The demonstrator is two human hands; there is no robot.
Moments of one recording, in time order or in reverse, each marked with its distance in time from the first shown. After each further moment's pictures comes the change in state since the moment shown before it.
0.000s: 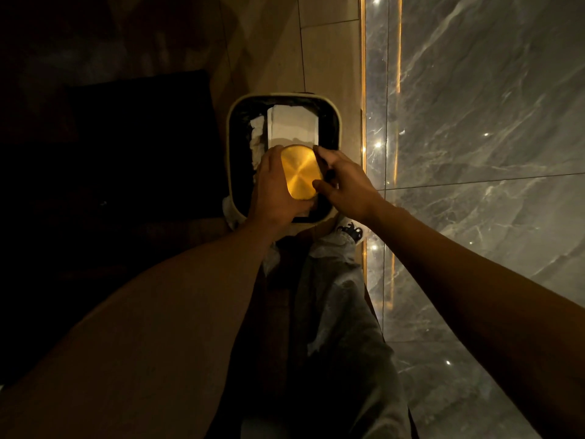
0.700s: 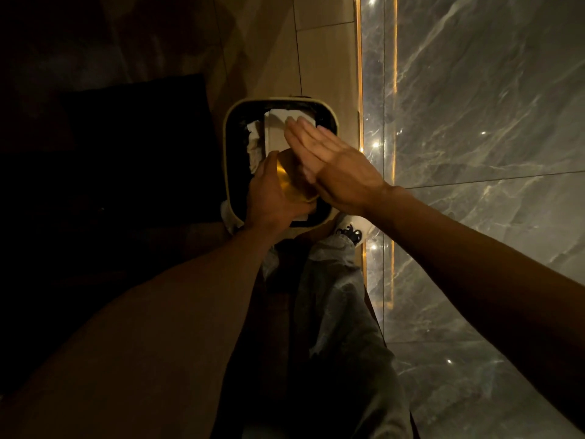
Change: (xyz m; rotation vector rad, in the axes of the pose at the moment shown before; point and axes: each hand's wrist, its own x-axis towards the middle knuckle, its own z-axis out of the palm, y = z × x) left_hand -0.002 0.010 -0.005 -0.109 0.042 -0.057; right_hand 0.022 -0.007 -0.017 -0.618 -0.059 -0.452
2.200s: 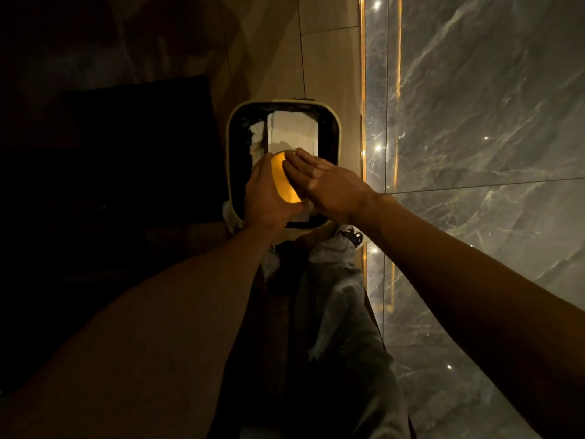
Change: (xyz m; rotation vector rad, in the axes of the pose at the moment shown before) left_hand 0.007 -0.015 0.002 0.021 0.025 -0.065; right_hand 0.007 -0.009 0.020 0.018 -0.245 0.020
